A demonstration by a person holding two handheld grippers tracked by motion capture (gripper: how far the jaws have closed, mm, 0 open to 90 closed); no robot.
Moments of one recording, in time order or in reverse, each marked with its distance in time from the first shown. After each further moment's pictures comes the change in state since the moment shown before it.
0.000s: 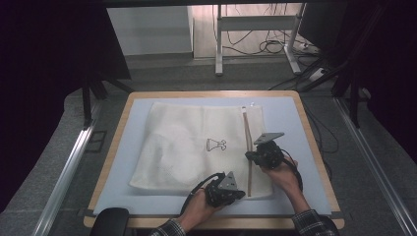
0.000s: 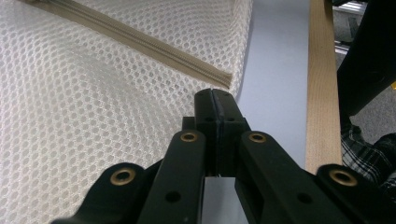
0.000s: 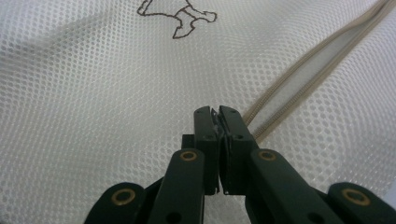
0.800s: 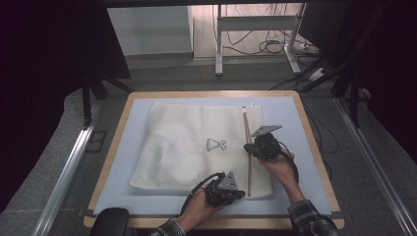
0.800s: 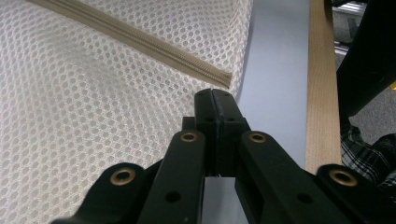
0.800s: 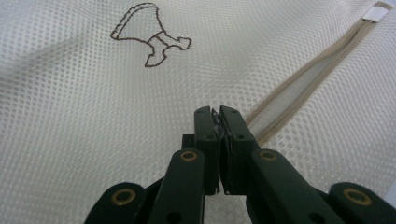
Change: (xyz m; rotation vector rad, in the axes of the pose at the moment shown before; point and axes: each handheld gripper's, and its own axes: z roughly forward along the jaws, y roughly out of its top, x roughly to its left) left arm -0.002 0.000 0.002 -0.030 -0.004 -0.037; right arm -0.015 0.016 0.013 -0.016 -0.027 0.004
